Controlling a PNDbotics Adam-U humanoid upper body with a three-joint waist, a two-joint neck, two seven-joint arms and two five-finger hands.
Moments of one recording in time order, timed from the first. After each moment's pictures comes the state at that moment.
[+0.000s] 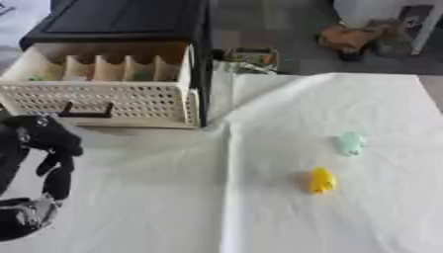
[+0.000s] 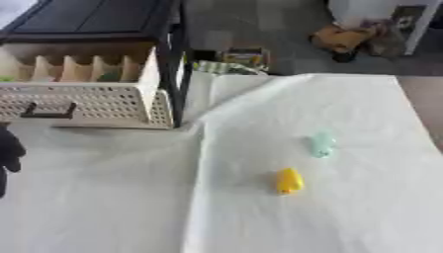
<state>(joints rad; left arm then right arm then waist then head) -0.18 0.80 -0.15 -1.99 -0.07 -0.51 -0.11 -0.32 -0.82 -0.13 -1.99 0.03 -0.08 -0.49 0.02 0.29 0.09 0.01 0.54</state>
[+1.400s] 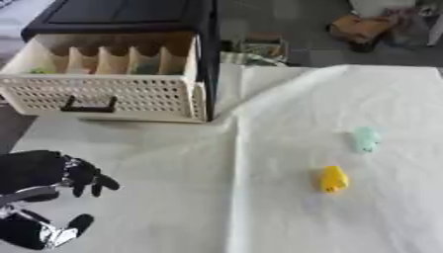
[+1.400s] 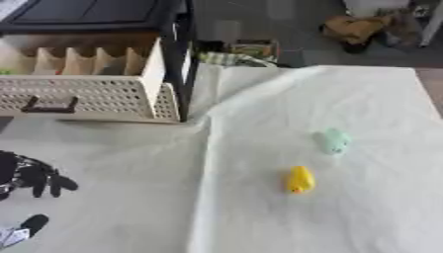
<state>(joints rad) -0.24 1.10 -0.19 -1.99 -0.41 -0.20 -0.54 -0.21 -0.73 -0.14 -1.99 0.09 -0.18 -0.58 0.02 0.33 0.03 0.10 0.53</state>
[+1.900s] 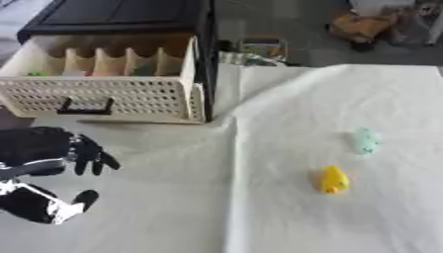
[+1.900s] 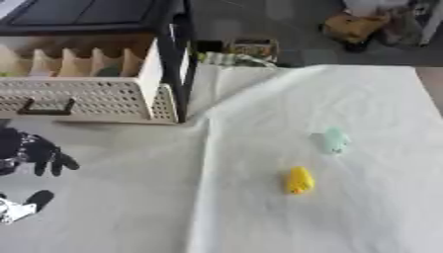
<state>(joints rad) -0.32 1.10 -0.15 -1.99 -0.41 -0.09 -0.58 -0.19 -0.70 -0.15 -1.99 0.09 -0.19 -0.59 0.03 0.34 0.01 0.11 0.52</state>
